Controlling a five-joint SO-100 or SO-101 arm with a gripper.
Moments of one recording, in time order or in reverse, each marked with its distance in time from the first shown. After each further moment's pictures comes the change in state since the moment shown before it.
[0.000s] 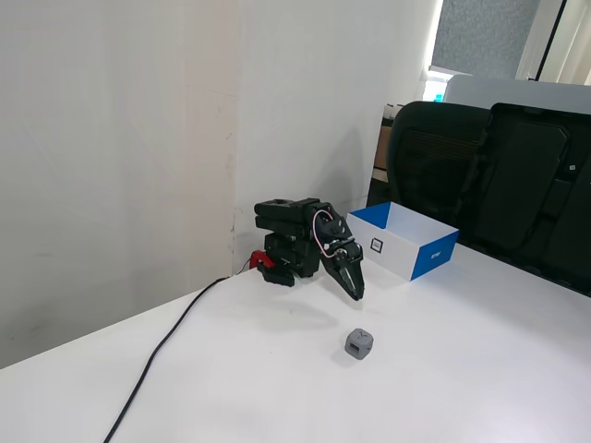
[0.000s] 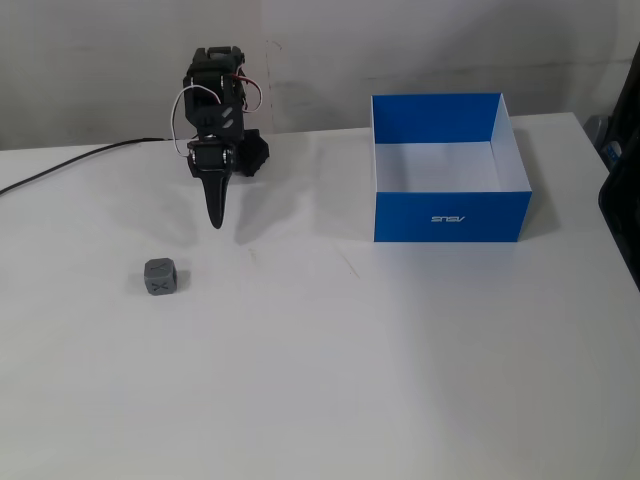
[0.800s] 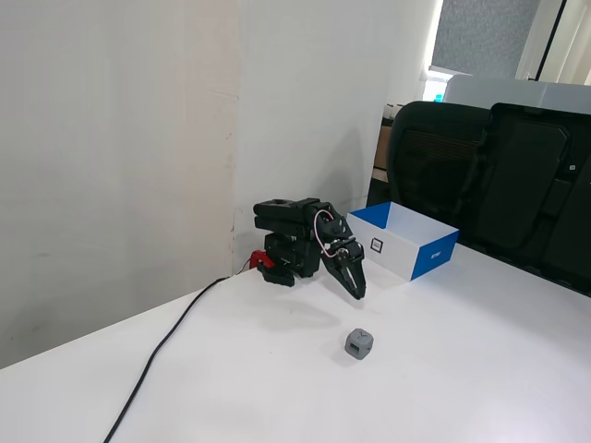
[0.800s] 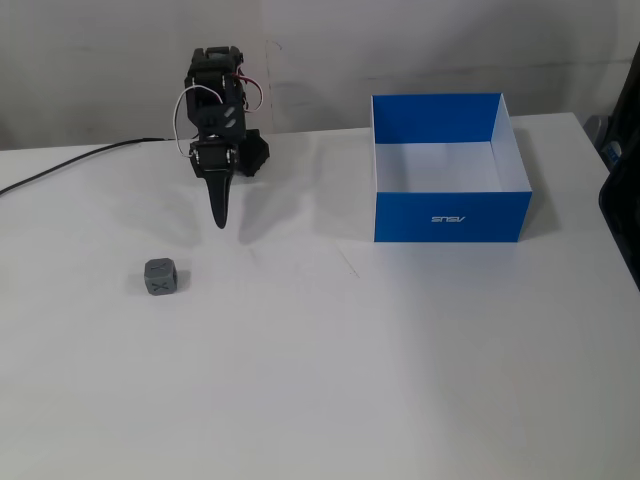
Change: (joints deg) arm 2.2 0.0 0.0 0.0 0.4
